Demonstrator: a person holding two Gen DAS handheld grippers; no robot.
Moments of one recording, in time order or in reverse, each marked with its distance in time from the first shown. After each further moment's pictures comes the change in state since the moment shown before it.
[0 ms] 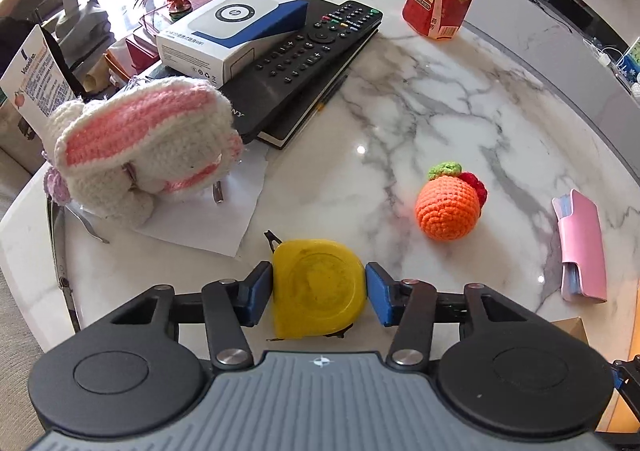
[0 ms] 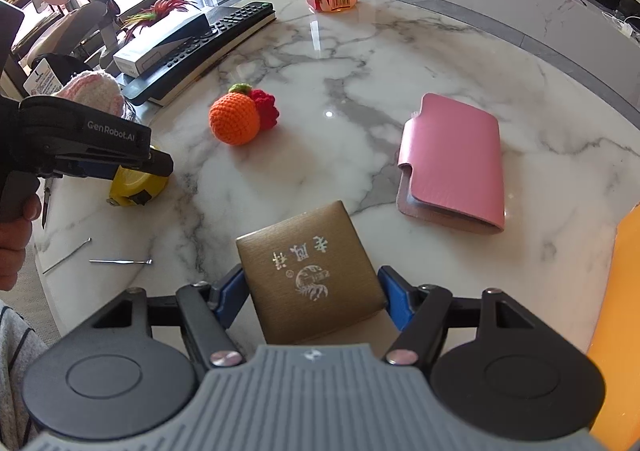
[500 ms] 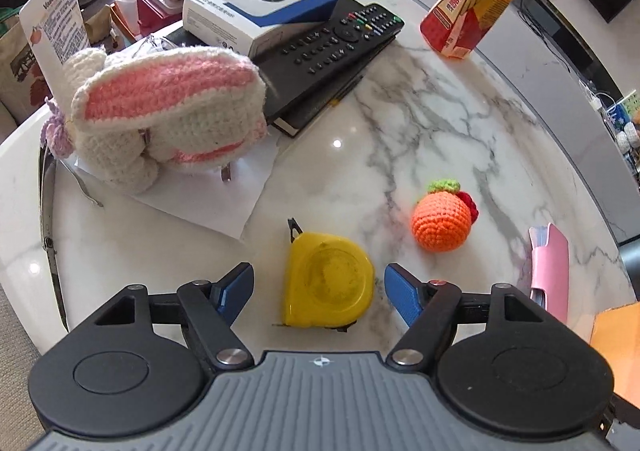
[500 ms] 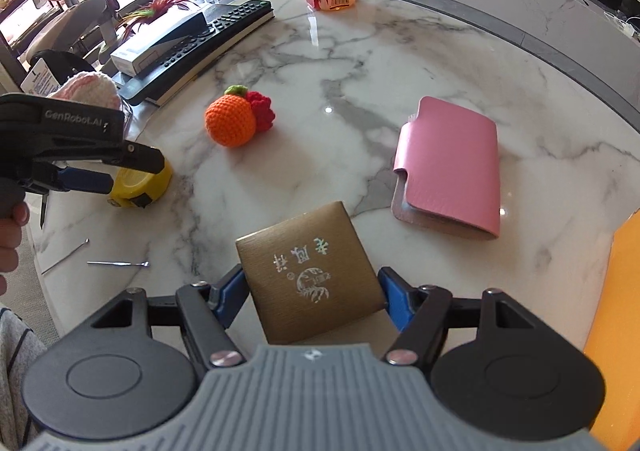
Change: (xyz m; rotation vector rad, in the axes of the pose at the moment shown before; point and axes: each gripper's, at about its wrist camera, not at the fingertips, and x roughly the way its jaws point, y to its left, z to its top) left arm -0.001 0.029 0.005 -0.167 0.032 -0.116; right arm -0.003 -0.005 0.003 0.005 0.016 0.018
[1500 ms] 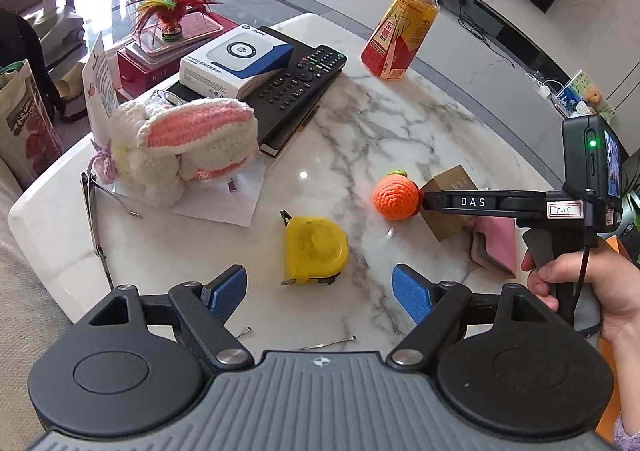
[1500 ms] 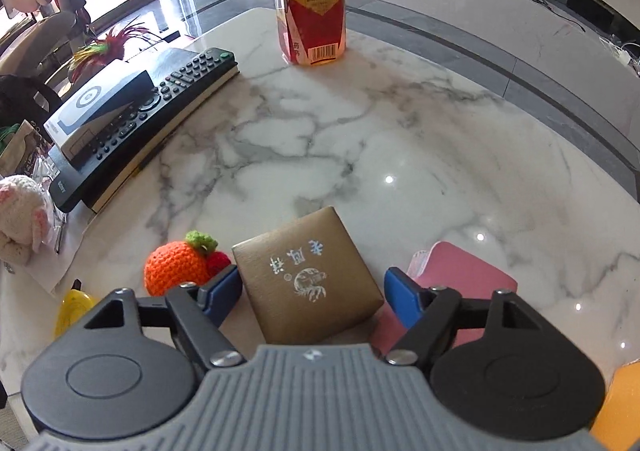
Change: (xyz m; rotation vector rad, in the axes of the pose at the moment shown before) left arm -0.069 0.007 -0.029 0.159 -0.092 -0.093; right arm 0.064 0.000 0.109 -0.033 -0.023 -0.084
